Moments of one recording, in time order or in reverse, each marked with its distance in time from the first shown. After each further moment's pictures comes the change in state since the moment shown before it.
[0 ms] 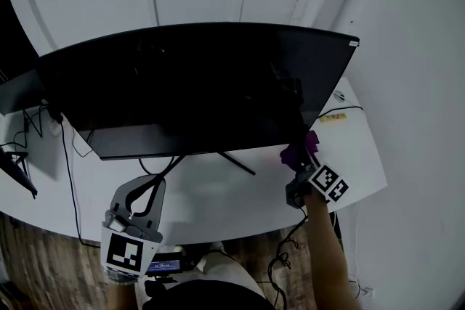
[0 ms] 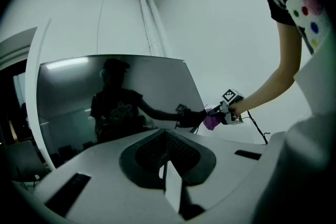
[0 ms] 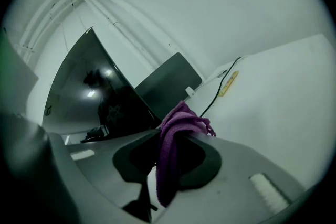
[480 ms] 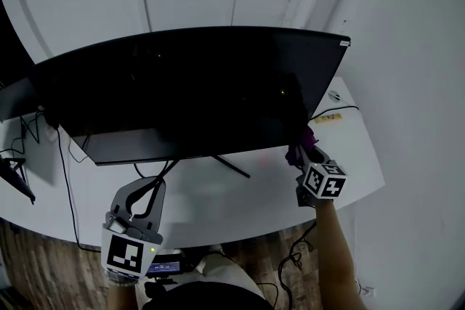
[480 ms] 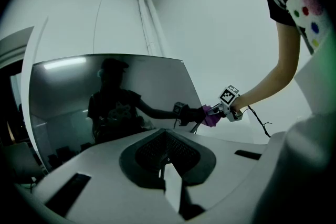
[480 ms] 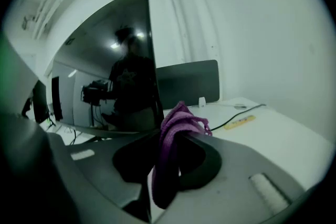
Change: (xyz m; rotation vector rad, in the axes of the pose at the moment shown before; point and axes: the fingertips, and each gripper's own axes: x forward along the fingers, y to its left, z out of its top) left arm 0.014 -0.011 0.007 0.003 -0.010 -0.016; right arm 0.004 0.008 0.012 -0.593 0.157 -0.007
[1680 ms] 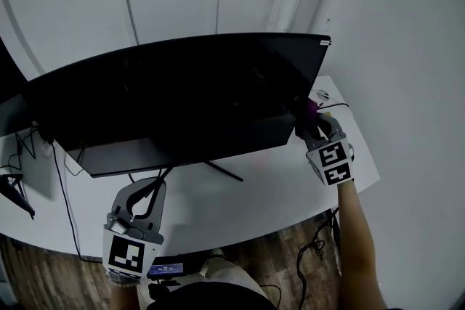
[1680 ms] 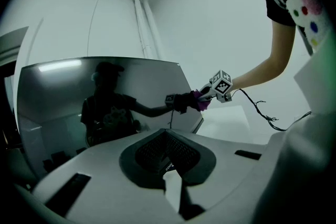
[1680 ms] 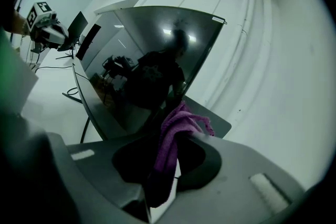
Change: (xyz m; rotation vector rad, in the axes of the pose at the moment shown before) left arm 0.016 -0.006 0.018 0.021 -0.041 -0.043; right arm -0.021 0.032 0.117 -0.745 -0.048 0.017
